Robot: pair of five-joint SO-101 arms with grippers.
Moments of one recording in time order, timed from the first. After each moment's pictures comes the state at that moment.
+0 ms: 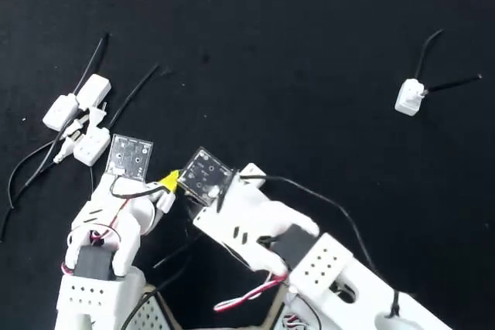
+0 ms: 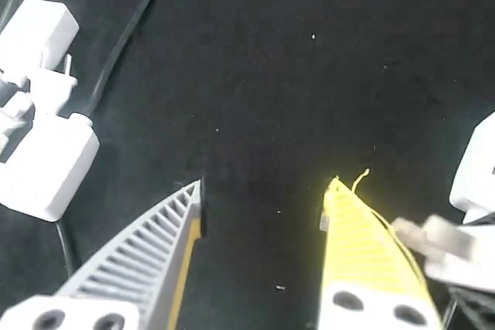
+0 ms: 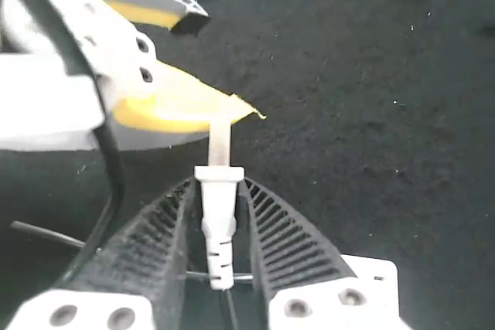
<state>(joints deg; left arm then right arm) 3.5 -98.7 92.3 51.0 -9.2 -47.8 -62.2 77.5 32.3 8.0</state>
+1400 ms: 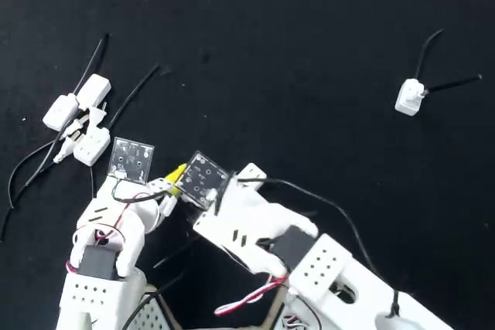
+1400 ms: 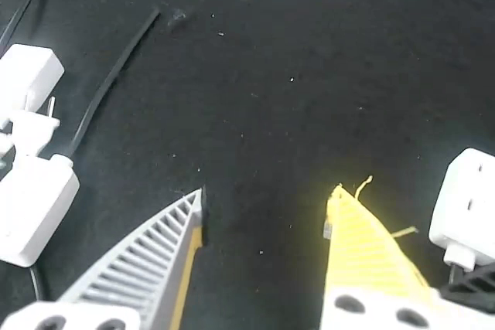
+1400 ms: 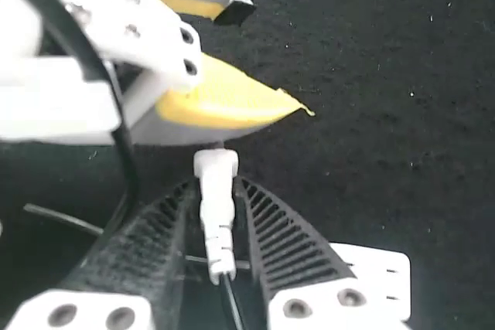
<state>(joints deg) 4.2 -99.2 94.9 44.2 -6.9 -47.9 -61.9 77.7 35.1 8.0</state>
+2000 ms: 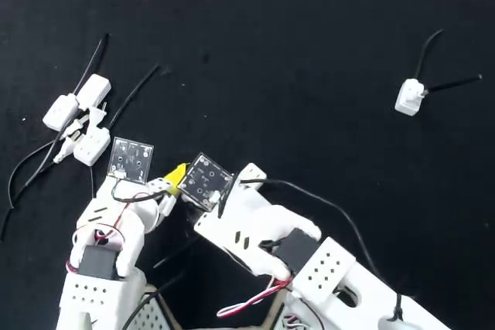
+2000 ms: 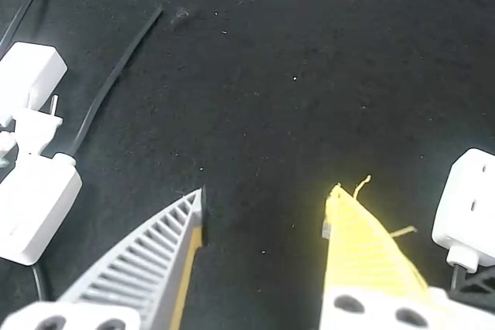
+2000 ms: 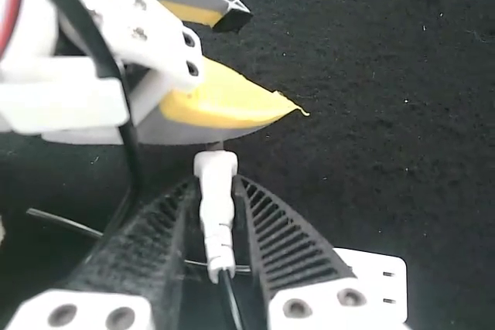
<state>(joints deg) 4.1 -99.2 94.9 44.2 -6.9 -47.9 -64.1 78.2 35.3 8.0</state>
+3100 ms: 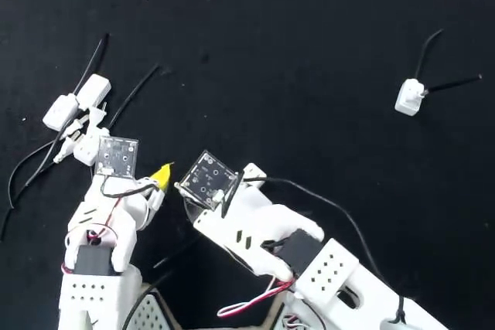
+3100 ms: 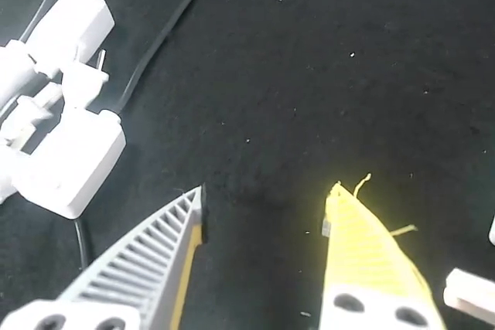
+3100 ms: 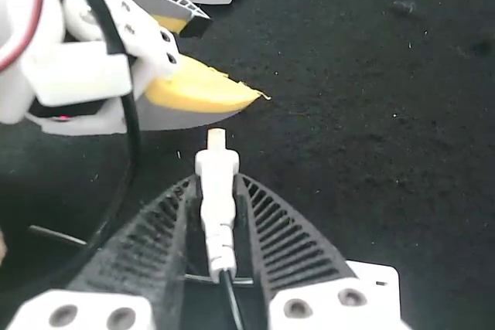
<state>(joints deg) -2.9 -98.3 95.2 44.7 -7.3 -47.6 -65.4 78.0 35.4 7.8</state>
